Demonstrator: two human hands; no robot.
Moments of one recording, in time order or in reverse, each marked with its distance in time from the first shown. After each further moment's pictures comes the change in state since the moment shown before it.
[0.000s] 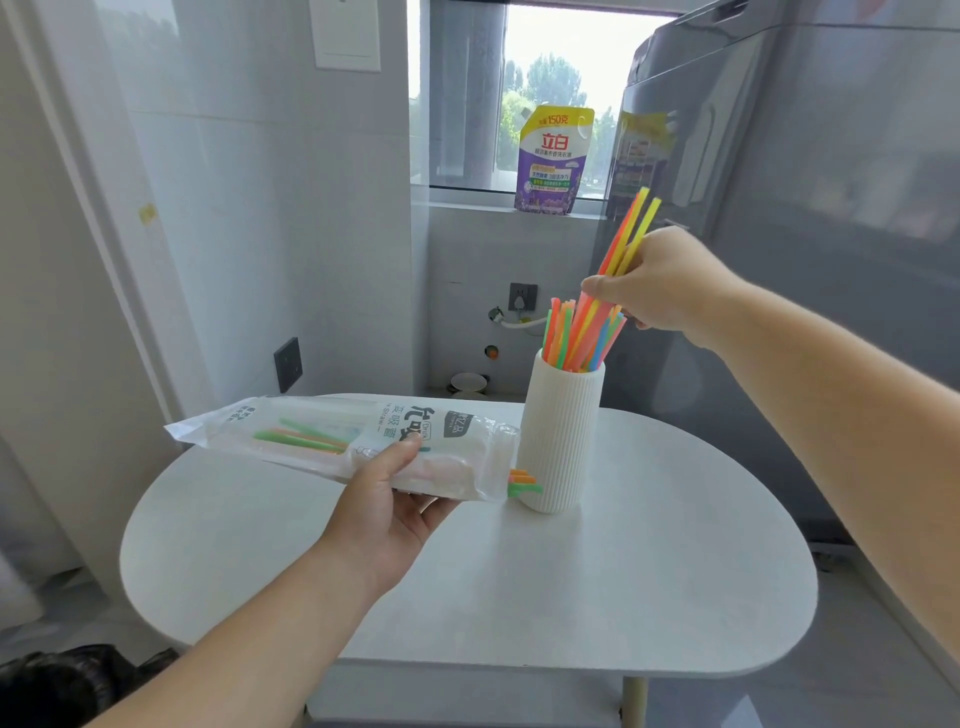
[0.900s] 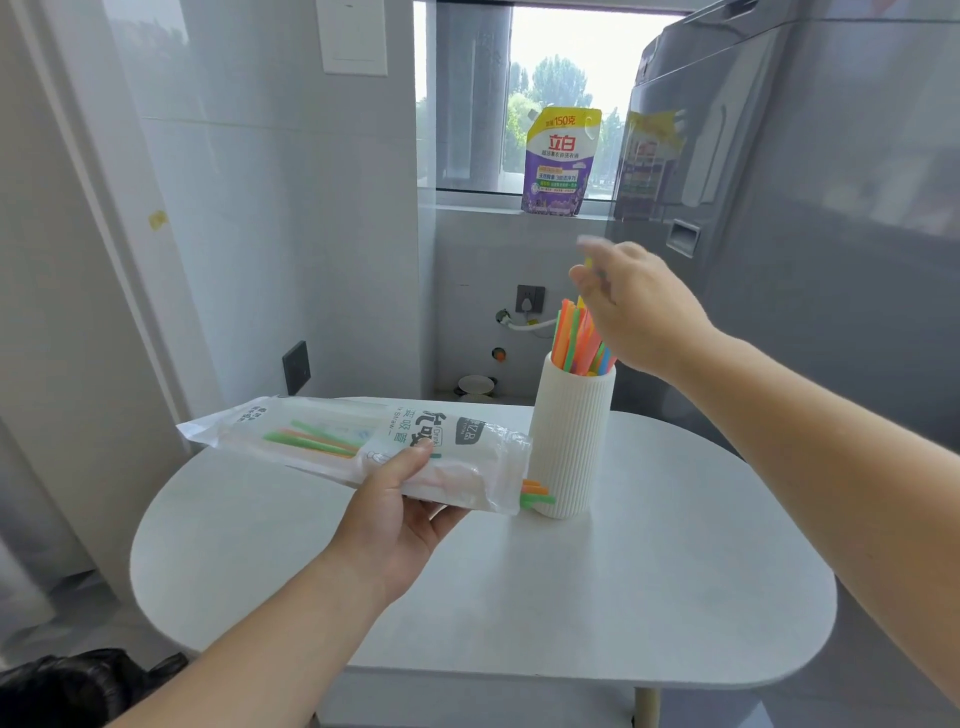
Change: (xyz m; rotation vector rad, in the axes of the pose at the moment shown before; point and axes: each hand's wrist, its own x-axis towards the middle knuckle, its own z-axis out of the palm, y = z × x) left_hand 0.003 0.000 -0.002 0.030 0.007 -0.009; right_hand 0.008 0.017 0.042 -0.220 0.151 -0.388
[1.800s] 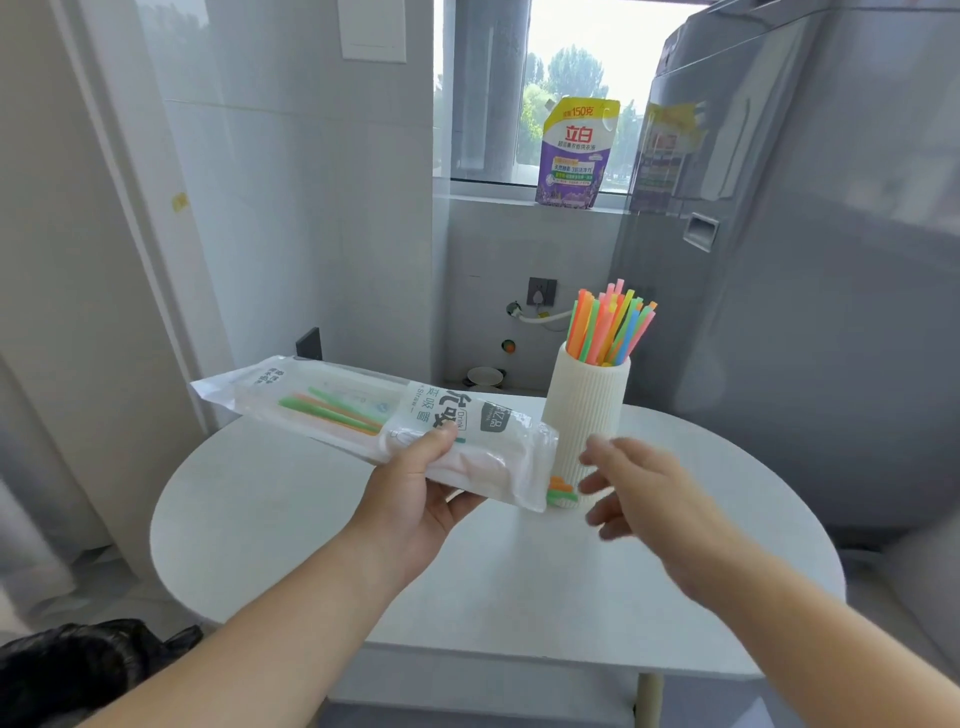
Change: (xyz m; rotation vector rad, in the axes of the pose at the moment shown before) left_hand -0.007 0.000 0.006 0.103 -0.017 0.026; right_hand -0.146 -0.019 0.033 0.803 -0.334 0.699
